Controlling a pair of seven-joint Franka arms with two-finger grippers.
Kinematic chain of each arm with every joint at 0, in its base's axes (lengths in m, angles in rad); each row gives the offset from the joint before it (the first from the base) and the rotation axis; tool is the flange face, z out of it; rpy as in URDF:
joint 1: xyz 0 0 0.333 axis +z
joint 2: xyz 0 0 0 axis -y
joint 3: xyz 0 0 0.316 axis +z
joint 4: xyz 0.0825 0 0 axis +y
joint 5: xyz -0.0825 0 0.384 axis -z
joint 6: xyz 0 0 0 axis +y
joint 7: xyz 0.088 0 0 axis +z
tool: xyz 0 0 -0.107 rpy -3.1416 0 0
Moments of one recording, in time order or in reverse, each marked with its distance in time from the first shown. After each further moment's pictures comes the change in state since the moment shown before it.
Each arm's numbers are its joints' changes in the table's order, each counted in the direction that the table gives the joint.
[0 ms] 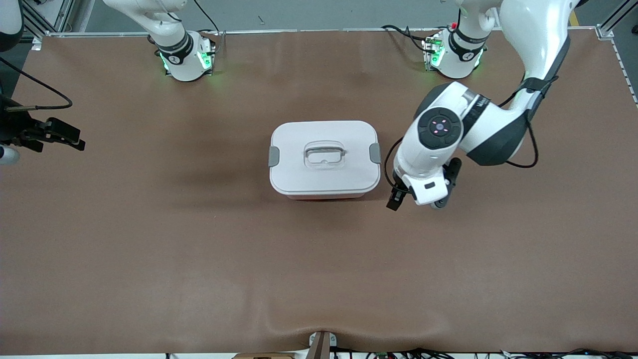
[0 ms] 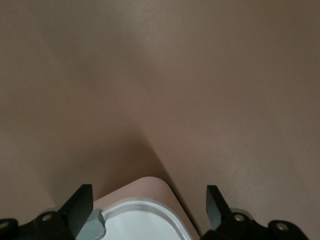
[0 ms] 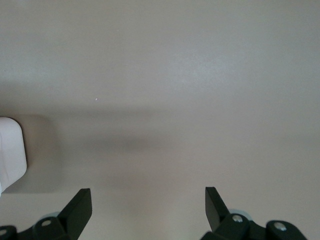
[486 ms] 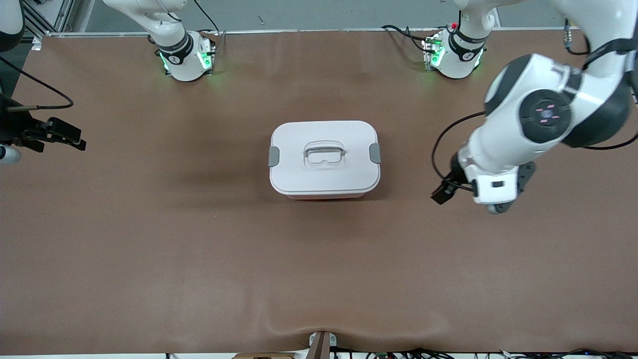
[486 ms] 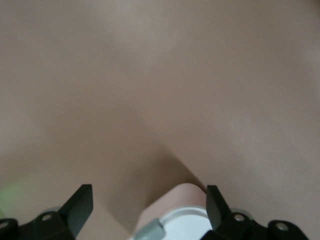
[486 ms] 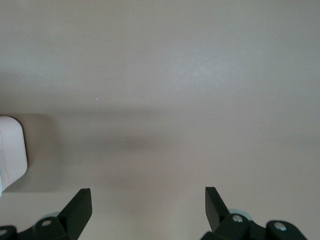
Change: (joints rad) left arm 0.162 0.106 -0.004 -0.102 0.107 0.206 -0.420; right arm 0.003 0.000 0.000 0.001 -0.001 0.000 0.001
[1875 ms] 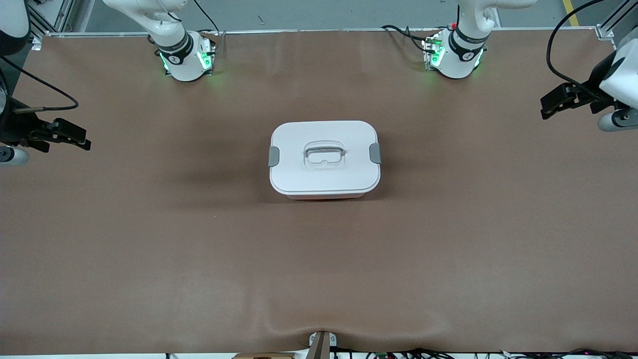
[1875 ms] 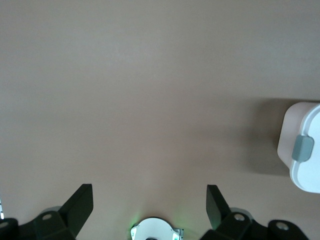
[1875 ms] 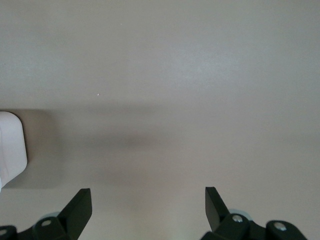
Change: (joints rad) left arm -0.387 0.402 0.768 0.054 0.161 0.291 -1.150; right arm 0.008 0.001 0.001 0.015 -0.001 0.001 0.002
